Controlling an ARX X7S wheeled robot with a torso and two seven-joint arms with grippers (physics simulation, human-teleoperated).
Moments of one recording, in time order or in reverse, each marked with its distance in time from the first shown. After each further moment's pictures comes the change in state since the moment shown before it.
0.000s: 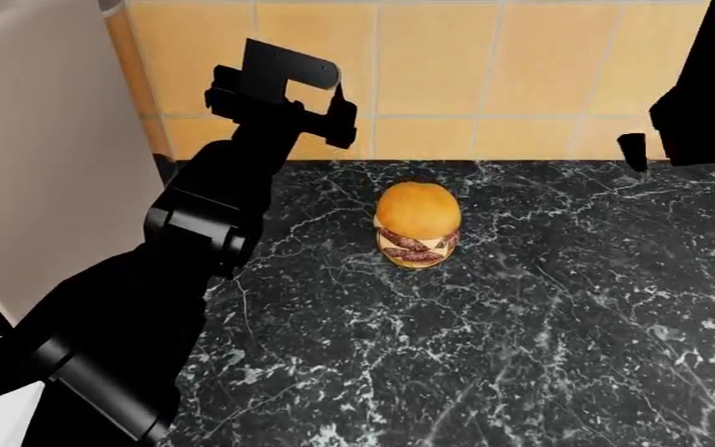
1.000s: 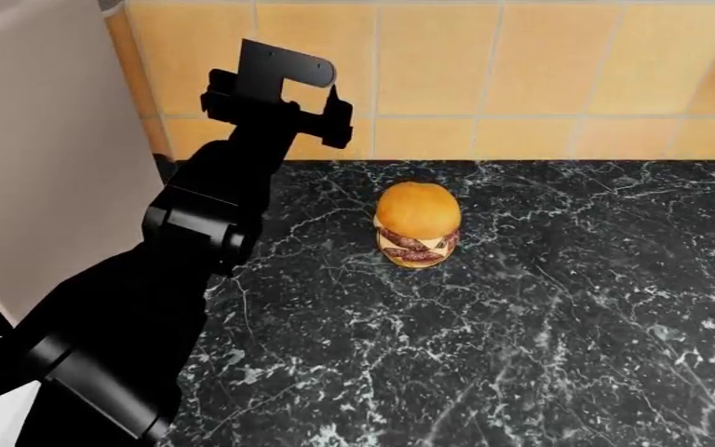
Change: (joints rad) left arm -0.002 0.000 -0.043 0.000 0.023 -0.041 -0.019; right arm 0.615 -0.470 0.087 0.850 -0.040 0.603 0.041
